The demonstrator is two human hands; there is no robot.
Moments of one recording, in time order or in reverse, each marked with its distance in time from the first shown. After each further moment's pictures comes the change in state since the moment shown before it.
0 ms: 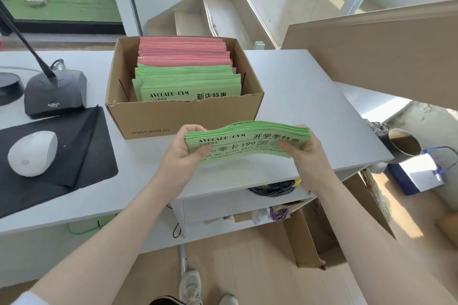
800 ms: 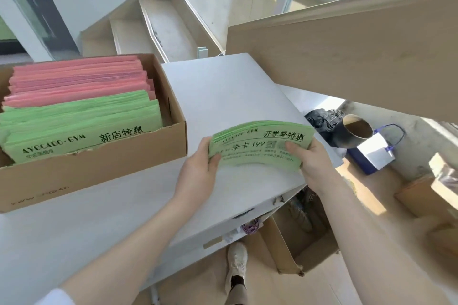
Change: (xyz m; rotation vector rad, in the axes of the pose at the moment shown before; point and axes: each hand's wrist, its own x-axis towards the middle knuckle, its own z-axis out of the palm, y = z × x) left_hand 0.101 -0.034 0.146 0.570 -0.066 0.100; right_hand 0.055 0.018 -0.143 0.032 0.276 0.159
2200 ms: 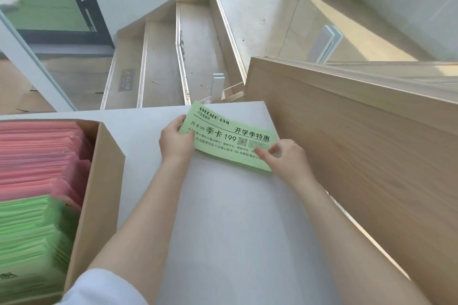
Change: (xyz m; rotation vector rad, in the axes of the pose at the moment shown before) left_hand 0.299 -0.023 0.030 -0.226 0.487 -0.497; right_hand 0.290 -0.032 0.021 -0.949 -0.143 -0.129
